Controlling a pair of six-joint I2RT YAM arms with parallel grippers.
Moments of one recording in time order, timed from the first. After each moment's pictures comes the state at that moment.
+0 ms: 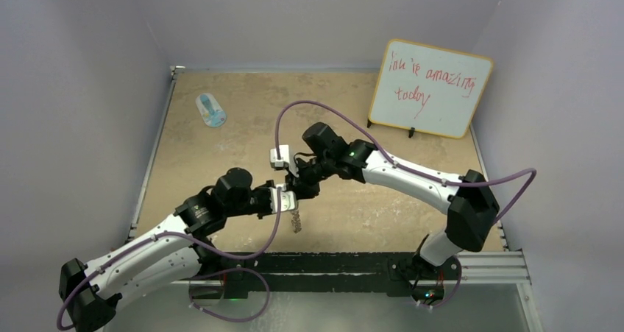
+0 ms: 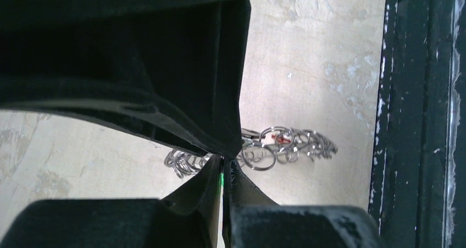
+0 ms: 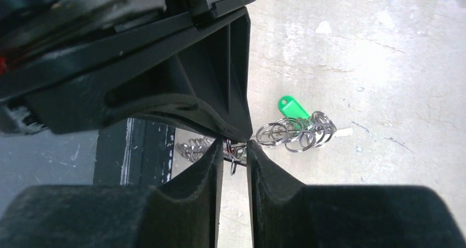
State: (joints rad) left arm -0.84 0.73 0.55 -0.33 0.31 0.54; right arm 0.95 1.59 1.27 -0.54 -0.66 -0.38
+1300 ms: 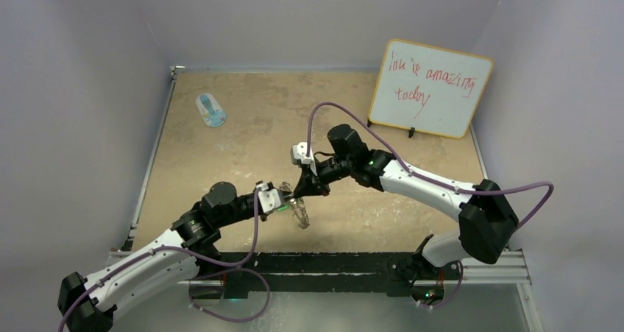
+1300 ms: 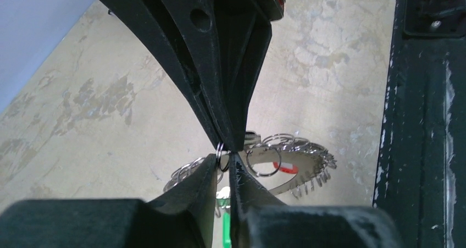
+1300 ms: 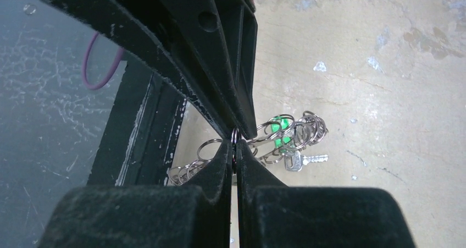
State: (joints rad) left arm -0.84 0.56 0.34 0.04 0.30 0.32; right arm 0.82 1.44 0.98 -0.13 -0.89 -0.33
